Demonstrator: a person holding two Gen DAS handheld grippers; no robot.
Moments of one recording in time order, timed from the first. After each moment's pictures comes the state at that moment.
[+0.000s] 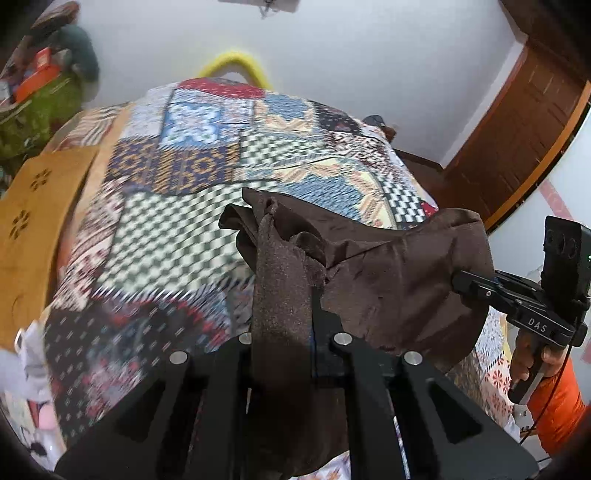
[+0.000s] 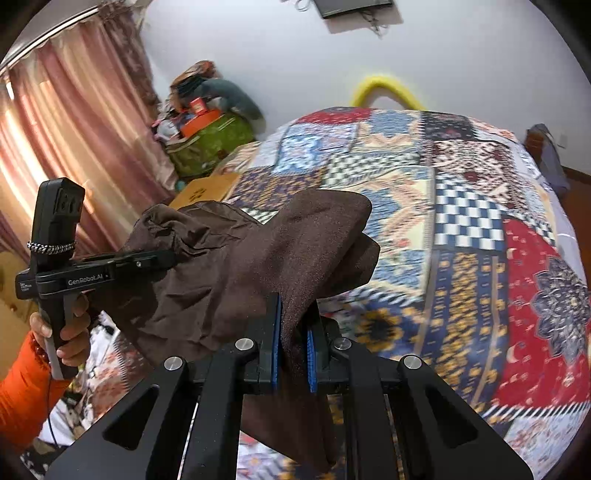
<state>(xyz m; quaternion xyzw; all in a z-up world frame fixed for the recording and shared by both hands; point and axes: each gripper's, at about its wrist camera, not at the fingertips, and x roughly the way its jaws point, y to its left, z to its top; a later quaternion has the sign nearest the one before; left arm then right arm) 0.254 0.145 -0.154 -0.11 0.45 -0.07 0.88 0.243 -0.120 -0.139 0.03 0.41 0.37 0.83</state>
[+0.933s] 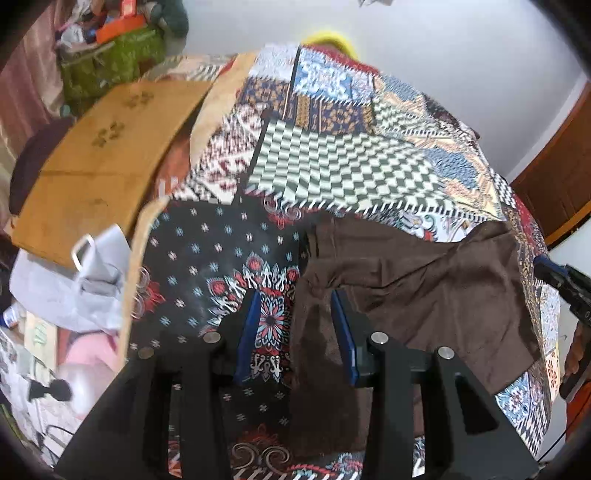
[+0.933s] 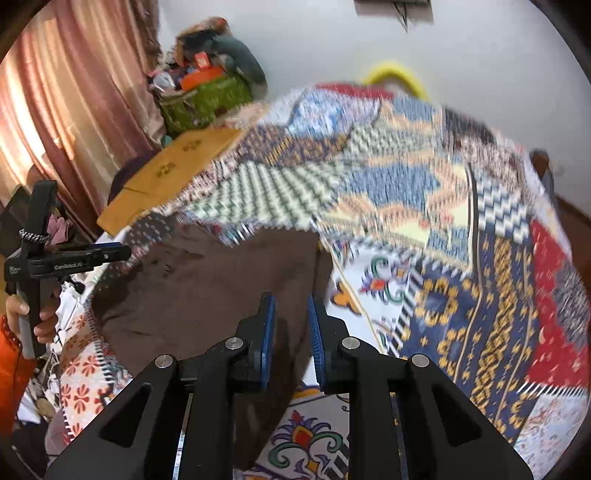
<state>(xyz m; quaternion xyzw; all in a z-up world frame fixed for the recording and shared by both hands) 0.174 0.257 -0.211 -0.13 0.48 0.05 0.87 0.211 -0.049 -0.162 -0.07 0.42 0.34 0.84</state>
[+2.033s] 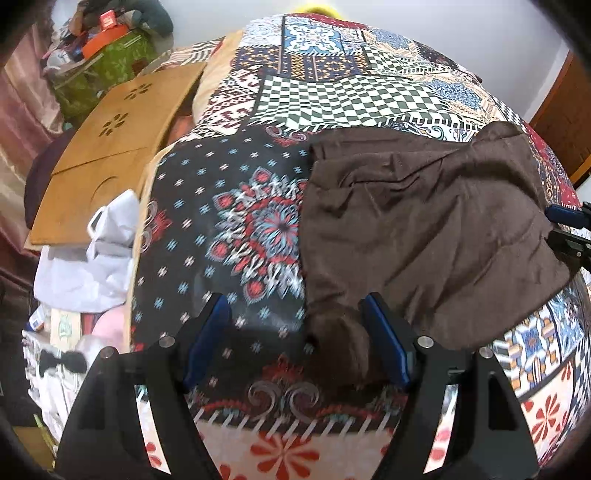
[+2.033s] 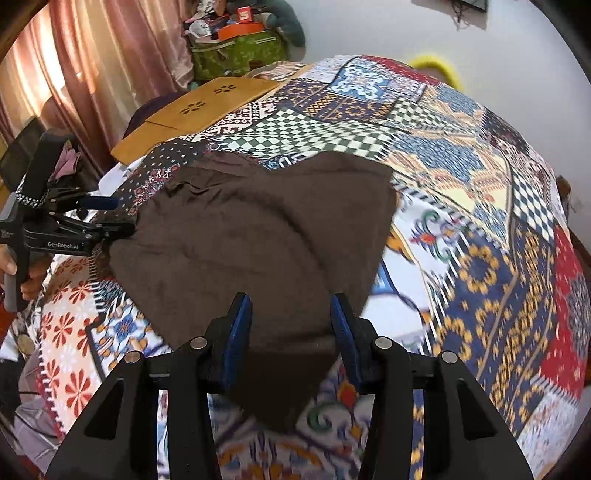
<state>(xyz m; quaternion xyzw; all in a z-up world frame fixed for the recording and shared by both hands) 0.133 0.236 -0.252 -0.05 0.53 0.07 0.84 0.174 -0.027 -0.202 -0.16 0.46 0.37 0.79</state>
